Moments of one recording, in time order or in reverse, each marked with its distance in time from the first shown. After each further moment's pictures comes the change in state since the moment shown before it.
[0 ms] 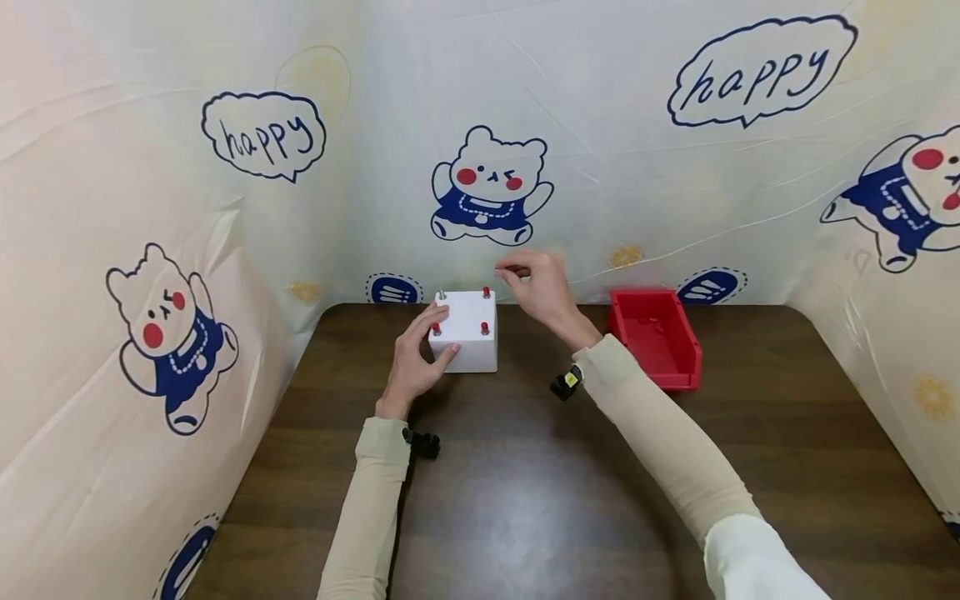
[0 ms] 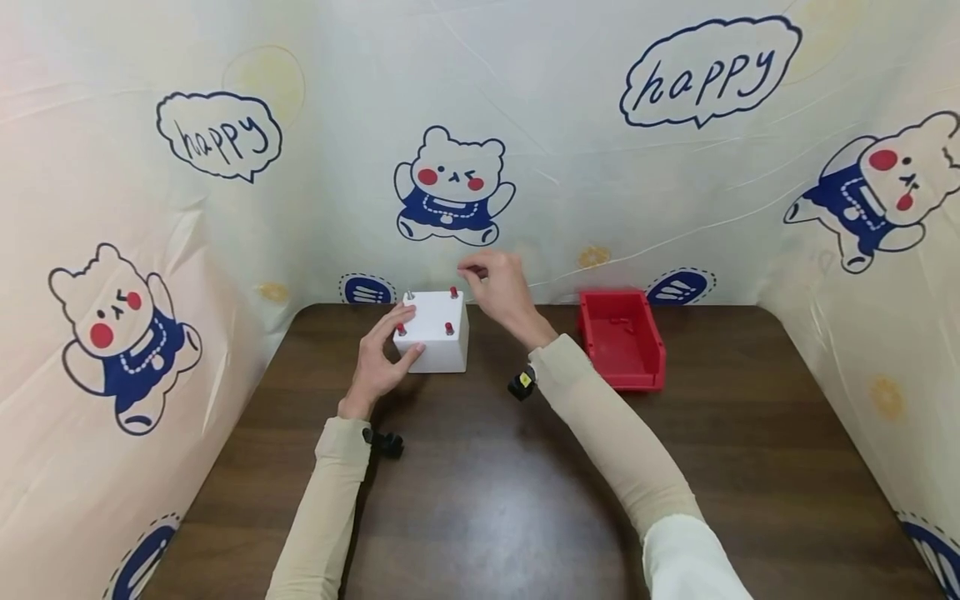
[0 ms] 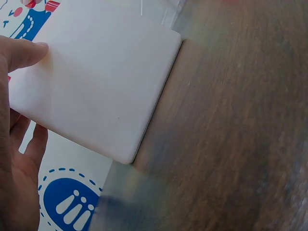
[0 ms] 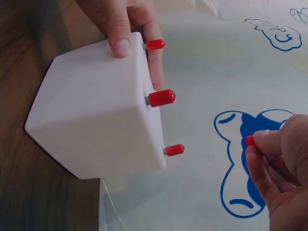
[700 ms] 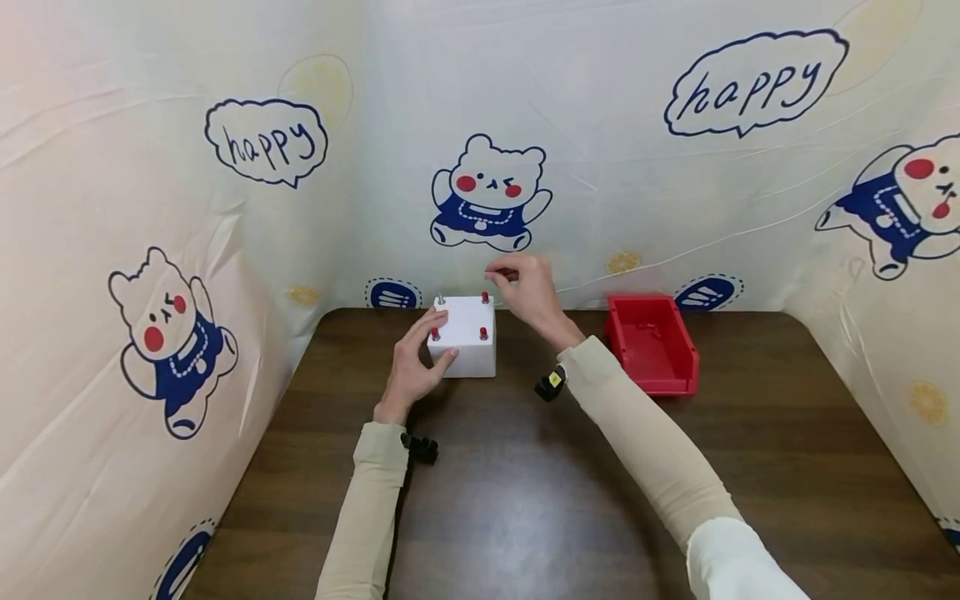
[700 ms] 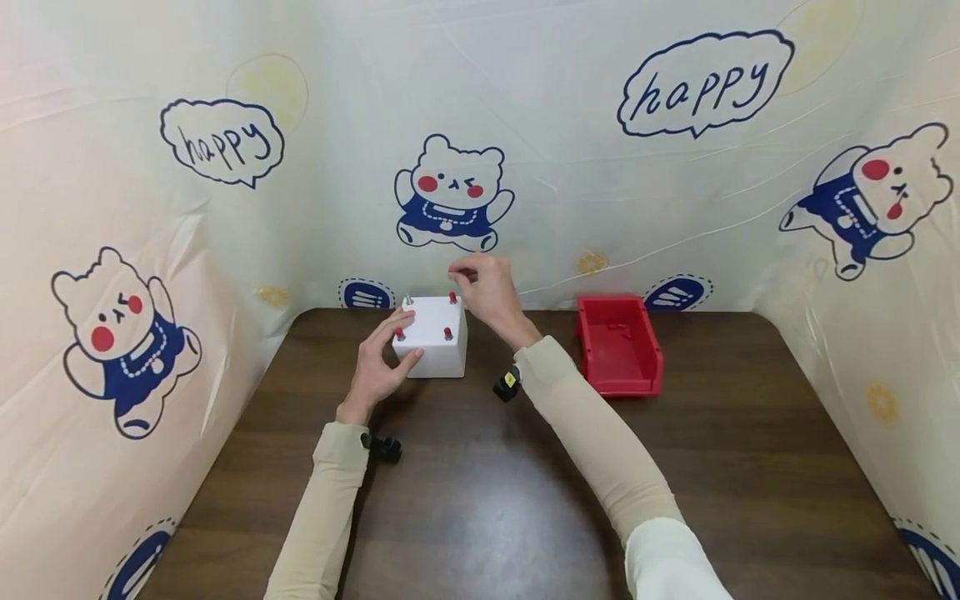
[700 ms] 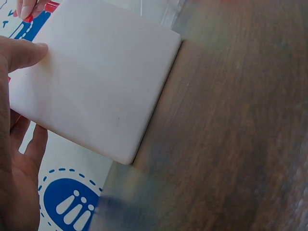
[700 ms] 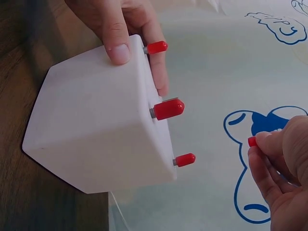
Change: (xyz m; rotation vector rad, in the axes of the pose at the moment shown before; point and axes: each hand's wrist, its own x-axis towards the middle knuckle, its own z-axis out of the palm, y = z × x) left_hand 0.000 -0.002 0.000 -0.010 0.014 0.040; right_hand 0.009 0.001 0.017 0.016 -0.001 0.050
